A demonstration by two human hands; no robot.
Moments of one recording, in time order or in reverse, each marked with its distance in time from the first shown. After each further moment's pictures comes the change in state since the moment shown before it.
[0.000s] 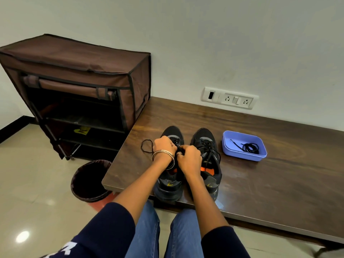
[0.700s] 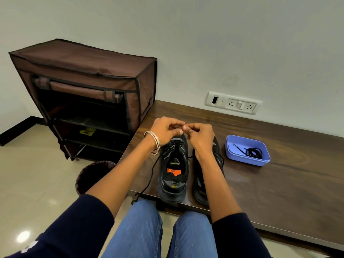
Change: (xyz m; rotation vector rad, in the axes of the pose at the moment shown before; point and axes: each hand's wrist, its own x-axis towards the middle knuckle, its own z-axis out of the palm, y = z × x) left_hand 0.015 0.000 -0.076 -0.359 -0.150 0.525; right_hand 0.021 -0.043 -0.057 0.639 0.183 -0.090
